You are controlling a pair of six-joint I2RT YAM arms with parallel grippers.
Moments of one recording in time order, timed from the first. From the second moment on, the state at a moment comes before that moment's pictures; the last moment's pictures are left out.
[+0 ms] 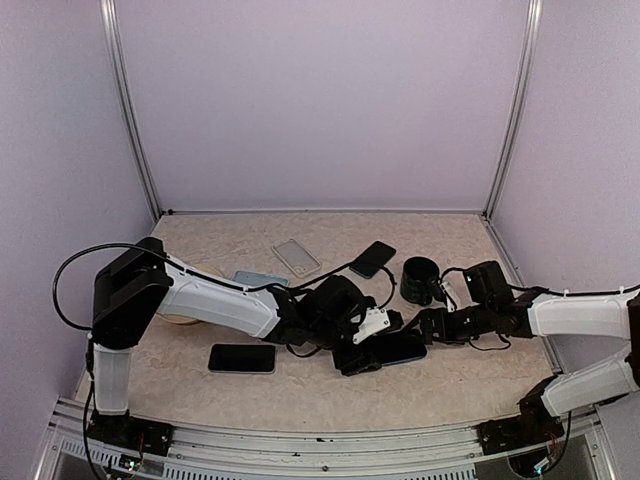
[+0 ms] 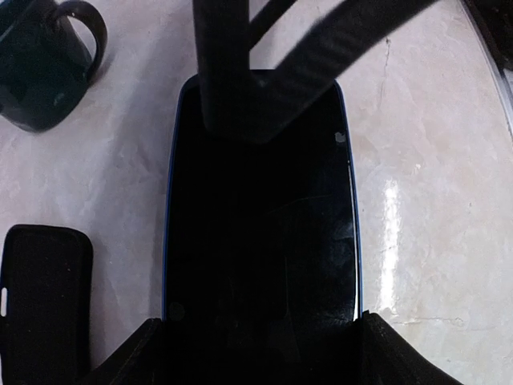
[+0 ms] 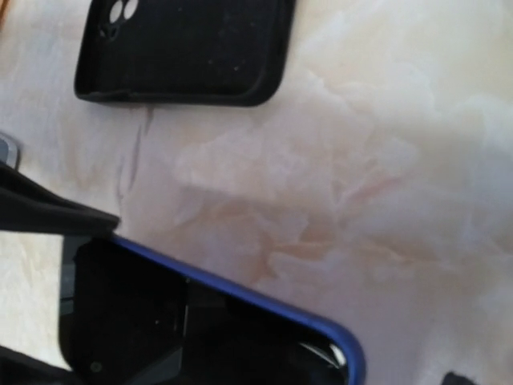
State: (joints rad) left arm -1.13 2.08 1.33 -0.04 0.15 0.27; right arm 0.49 1.24 0.48 -0.08 -0.46 0.45
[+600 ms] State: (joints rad) left arm -1.14 2.03 1.32 0.00 0.14 0.27; right arm 0.49 1.20 0.42 0.07 -0.63 0.52
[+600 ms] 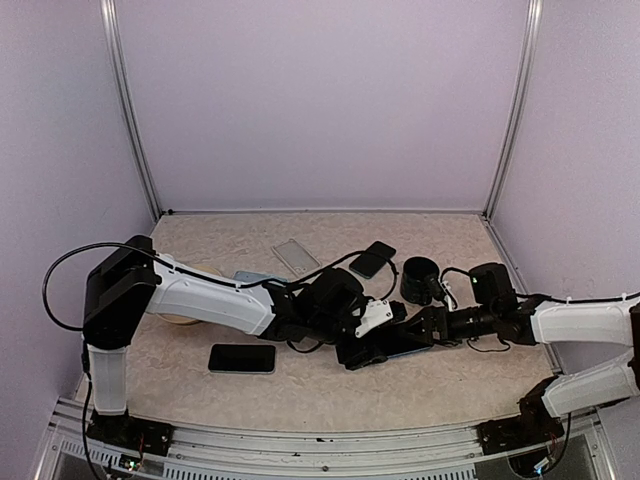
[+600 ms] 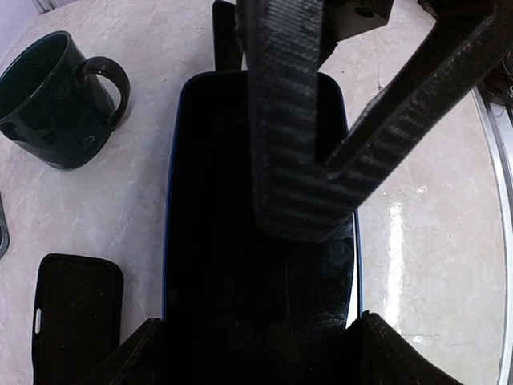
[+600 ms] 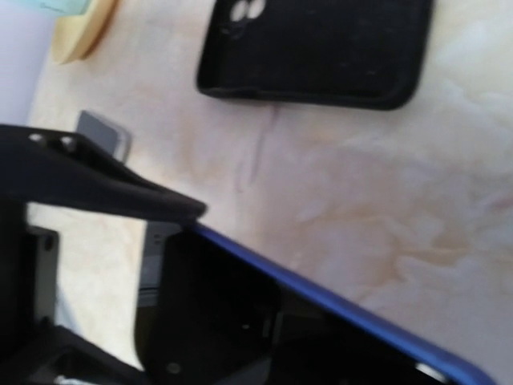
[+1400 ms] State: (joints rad) left arm -1.16 1.99 1.29 0.02 0.14 0.31; right arm 0.49 1.27 0.40 0.20 -0.83 0.65
